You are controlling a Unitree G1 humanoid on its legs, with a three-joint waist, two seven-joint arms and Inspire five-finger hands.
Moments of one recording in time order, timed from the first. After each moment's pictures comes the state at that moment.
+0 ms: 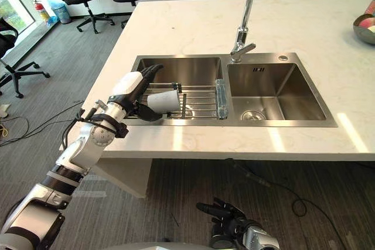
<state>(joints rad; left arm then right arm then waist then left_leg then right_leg) -0.53 0.55 -0.34 0.24 0.41 0.03 -0.08 0.03 -0.18 0.03 0.91 0.40 0.24 0.33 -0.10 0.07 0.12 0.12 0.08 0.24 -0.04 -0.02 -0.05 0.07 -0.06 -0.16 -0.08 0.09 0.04</state>
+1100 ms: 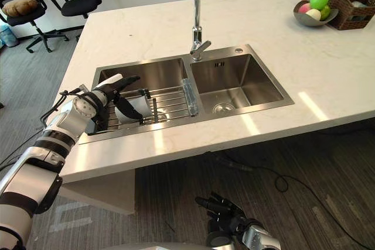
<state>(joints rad) -0.83 0.62 -0.38 0.79 0.28 0.05 -0.31 0.05 -0.17 -0.03 0.87 0.42 0.24 0.42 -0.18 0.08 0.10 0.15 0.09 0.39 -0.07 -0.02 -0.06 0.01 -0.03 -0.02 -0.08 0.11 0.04</state>
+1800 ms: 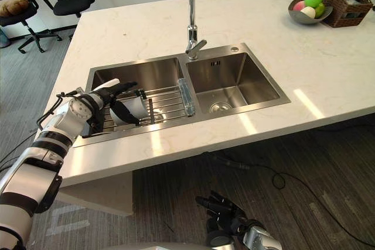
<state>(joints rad) -0.82 0.62 -0.33 0.83 0.32 0.01 -0.35 0.07 -0.18 -0.04 0.85 0.42 0.24 0.44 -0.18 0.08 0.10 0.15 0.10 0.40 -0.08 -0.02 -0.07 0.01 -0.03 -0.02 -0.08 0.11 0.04</state>
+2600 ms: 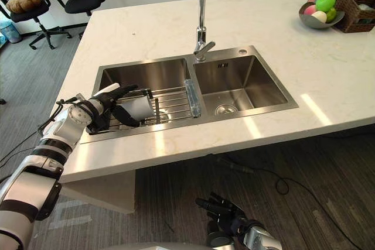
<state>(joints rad) -0.73 0.61 -0.28 0.75 0.31 0.00 -0.35 0.06 -0.19 -0.02 0.86 0.40 0.24 0.44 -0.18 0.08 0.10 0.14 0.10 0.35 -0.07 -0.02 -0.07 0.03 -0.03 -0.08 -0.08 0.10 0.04</state>
